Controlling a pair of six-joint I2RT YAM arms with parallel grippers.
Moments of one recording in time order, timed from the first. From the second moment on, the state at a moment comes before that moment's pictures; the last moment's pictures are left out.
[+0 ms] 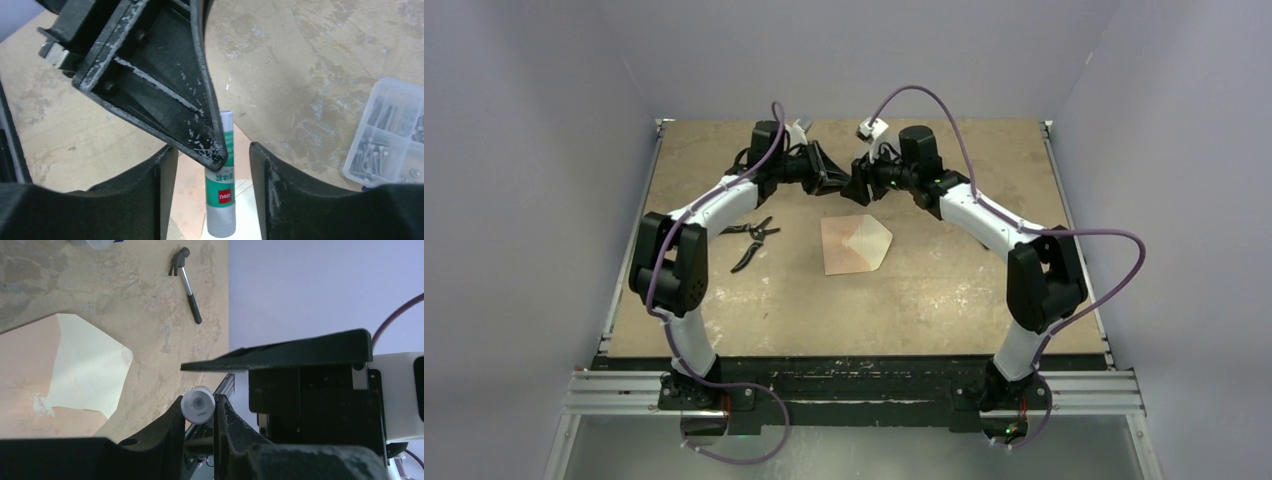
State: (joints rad) left arm -0.32 1.85 1.37 -0.01 0.77 -1.01; right arm 0.49 1.76 1.37 -0.07 -0.50 -0.06
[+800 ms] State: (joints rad) left arm -0.33 1.72 1.34 0.49 0.68 -1.30; right arm 0.31 1.51 0.95 0.67 -0.57 1.48
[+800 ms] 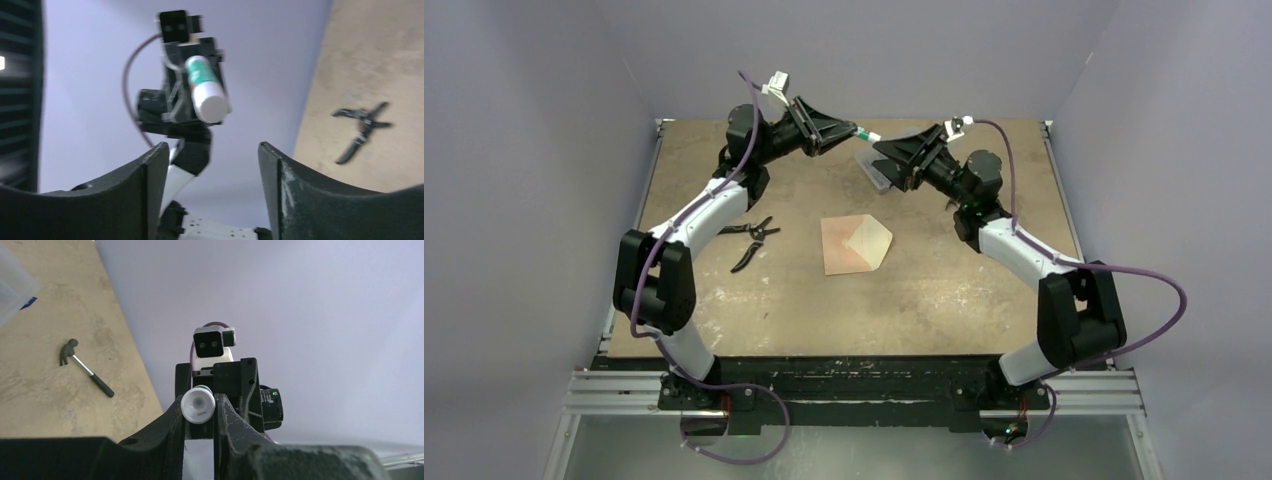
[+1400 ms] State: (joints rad) left arm -0.33 1.70 1.32 0.58 0.69 -1.44; right arm 0.31 1.58 1.05 0.87 -0.59 1.63
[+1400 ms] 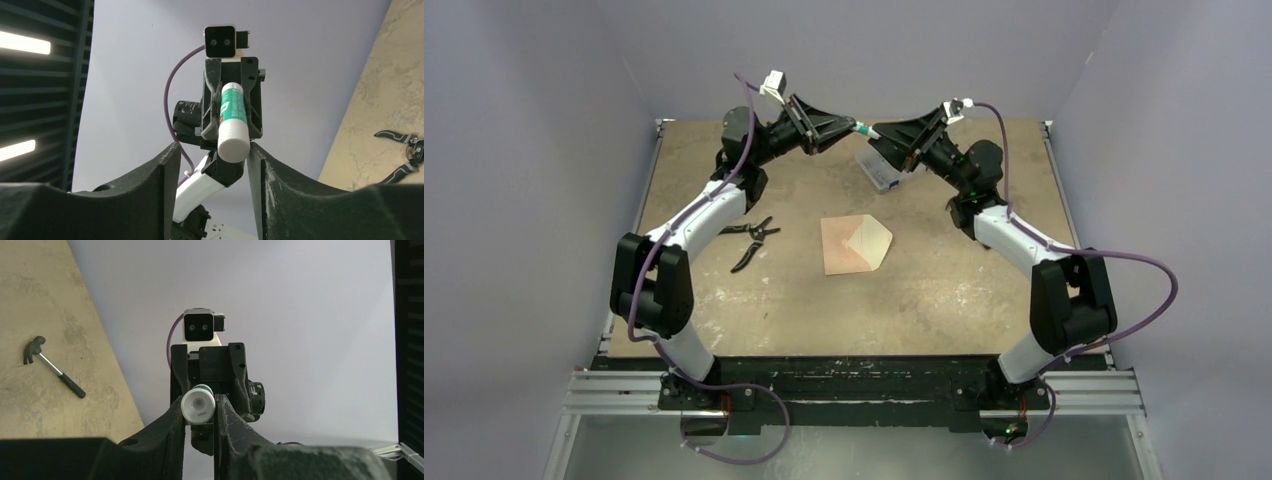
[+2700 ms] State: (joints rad) left arm -0.33 1.72 1.32 0.48 0.78 -1.39; right arm 0.31 1.65 1.19 0.59 -0.72 1.40
